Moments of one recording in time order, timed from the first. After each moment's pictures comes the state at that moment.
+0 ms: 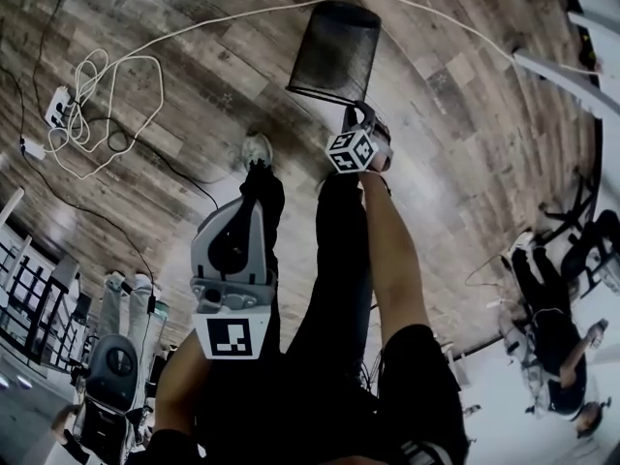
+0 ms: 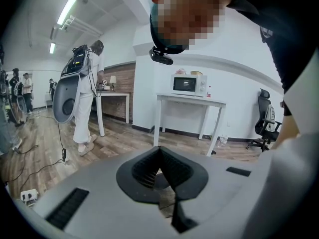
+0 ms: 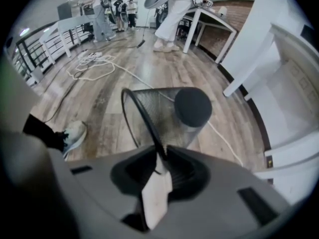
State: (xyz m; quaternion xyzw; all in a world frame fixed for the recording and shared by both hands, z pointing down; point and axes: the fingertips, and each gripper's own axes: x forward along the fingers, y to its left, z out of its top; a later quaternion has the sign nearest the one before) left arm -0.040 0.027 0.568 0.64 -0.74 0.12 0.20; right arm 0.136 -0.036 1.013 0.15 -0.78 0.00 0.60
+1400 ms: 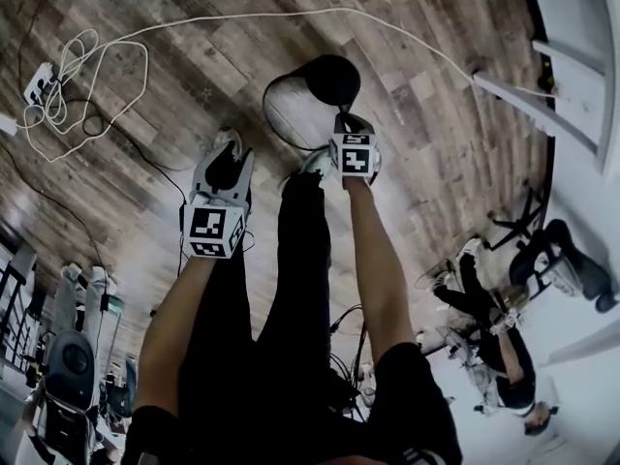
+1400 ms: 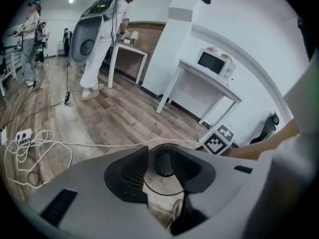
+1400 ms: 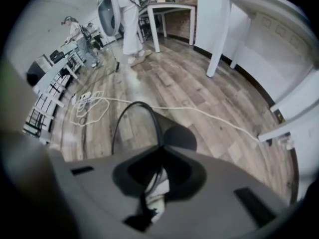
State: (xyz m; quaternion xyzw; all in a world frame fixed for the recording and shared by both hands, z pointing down) left arm -0.046 0.073 0.717 0.57 -0.70 0.09 0.43; right arm 0.131 -0.072 0.890 0.20 -0.76 0.22 0.58
